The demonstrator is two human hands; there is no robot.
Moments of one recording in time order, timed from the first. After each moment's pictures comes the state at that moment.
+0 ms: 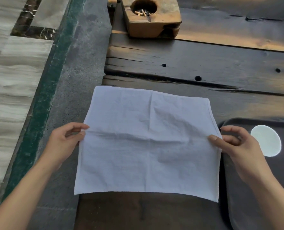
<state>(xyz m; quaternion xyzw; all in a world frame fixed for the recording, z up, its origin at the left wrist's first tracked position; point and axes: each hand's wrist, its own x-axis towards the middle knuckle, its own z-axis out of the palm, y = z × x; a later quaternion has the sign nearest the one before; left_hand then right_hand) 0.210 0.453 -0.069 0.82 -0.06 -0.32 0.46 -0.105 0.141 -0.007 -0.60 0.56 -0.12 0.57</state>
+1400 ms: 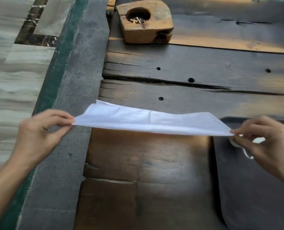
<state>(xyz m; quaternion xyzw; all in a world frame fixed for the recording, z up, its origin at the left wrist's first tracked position) 0.232 0.464 -0.007 0.85 -0.43 -0.05 0.30 -0.147 0.097 0.041 -0.90 0.36 -0.09 0.23</state>
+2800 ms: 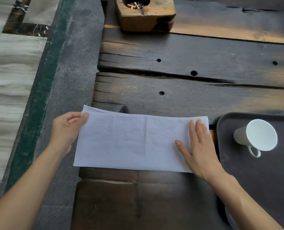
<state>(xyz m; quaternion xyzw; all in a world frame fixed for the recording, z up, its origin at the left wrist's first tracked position) 0.220 0.409 -0.089 0.81 0.03 -0.27 0.53 -0.093 0.176 -0.092 -0.88 0.40 0.12 0.22</state>
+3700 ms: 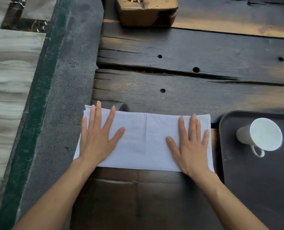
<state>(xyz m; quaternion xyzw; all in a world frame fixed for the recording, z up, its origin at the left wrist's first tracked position) 0.157 0.391 -0.136 0.92 -0.38 -0.11 0.05 -0.073 0.198 -0.122 -0.90 0.41 0.08 0.15</state>
